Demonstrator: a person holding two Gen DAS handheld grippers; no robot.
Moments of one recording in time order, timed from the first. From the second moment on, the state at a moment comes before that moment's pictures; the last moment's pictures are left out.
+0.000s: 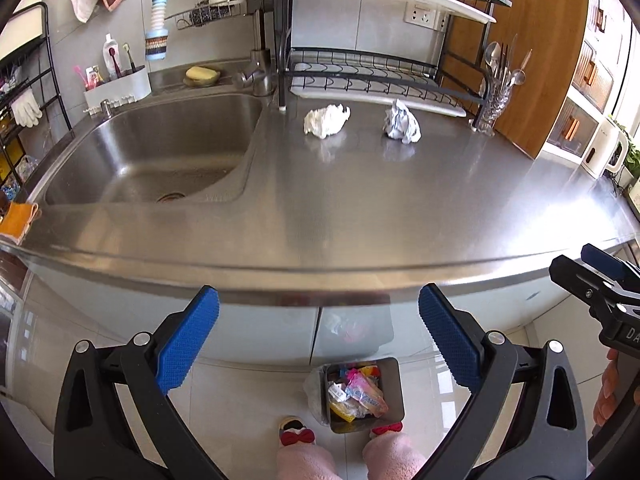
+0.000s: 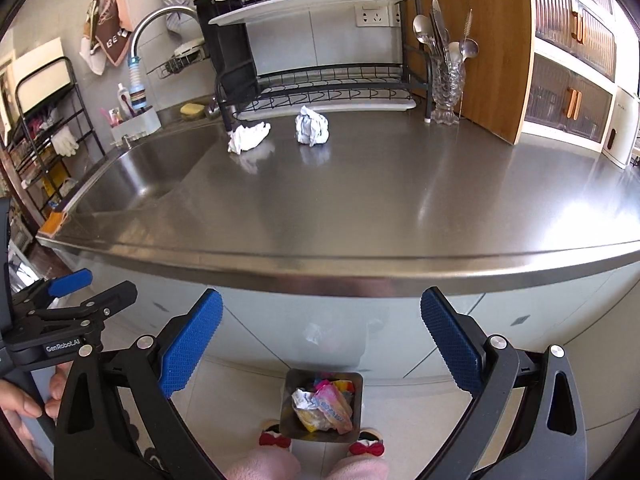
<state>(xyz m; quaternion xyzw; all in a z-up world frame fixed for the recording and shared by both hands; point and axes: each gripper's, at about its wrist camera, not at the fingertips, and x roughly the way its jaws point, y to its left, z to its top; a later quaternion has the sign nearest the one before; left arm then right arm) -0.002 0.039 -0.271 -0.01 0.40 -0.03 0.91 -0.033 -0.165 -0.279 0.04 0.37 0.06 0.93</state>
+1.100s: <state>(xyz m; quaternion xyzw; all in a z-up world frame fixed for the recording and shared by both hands) 0.282 0.027 -0.298 0.01 0.48 -0.05 0.88 0.264 -0.136 -0.285 0.08 0.46 0.07 0.88</state>
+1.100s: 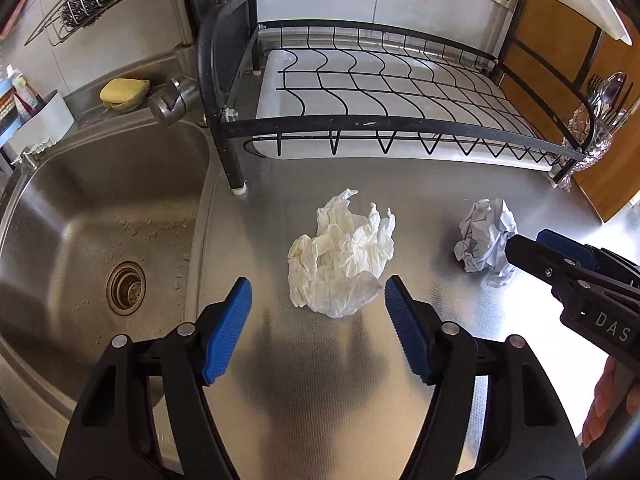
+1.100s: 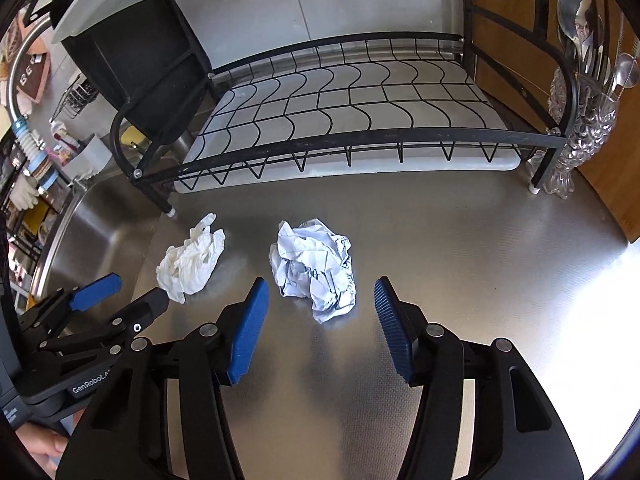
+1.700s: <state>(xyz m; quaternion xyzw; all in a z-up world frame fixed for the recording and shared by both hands) 0.284 0.021 -0.308 0.01 0.48 -0.06 0.87 0.274 -0.119 -0.295 0.04 0.45 0.08 0.89</state>
